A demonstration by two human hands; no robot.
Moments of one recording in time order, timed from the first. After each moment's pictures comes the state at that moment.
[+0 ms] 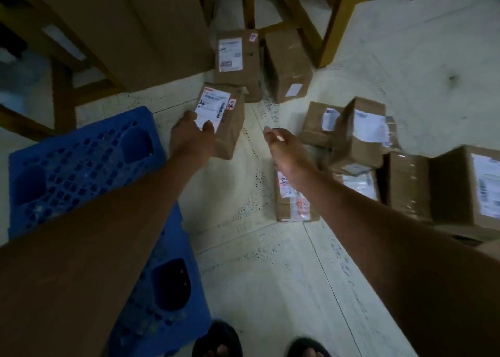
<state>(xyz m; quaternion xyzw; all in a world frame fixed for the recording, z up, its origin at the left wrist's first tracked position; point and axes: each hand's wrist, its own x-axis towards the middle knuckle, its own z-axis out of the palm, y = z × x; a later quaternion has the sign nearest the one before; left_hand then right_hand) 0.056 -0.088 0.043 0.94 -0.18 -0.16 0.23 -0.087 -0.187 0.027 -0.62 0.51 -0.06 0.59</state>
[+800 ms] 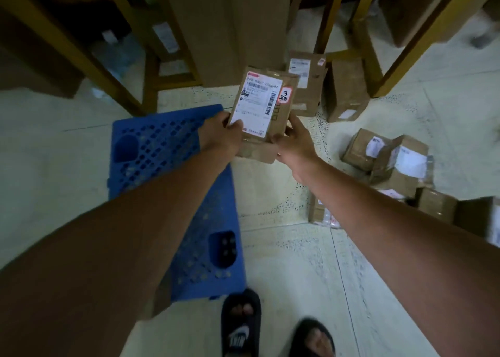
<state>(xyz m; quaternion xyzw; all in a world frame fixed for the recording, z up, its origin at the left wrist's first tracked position) 0.074 0.005 0.164 0.91 -0.06 -0.16 0.37 -0.018 -0.098 0.147 -0.62 0.41 -0.05 0.67</state>
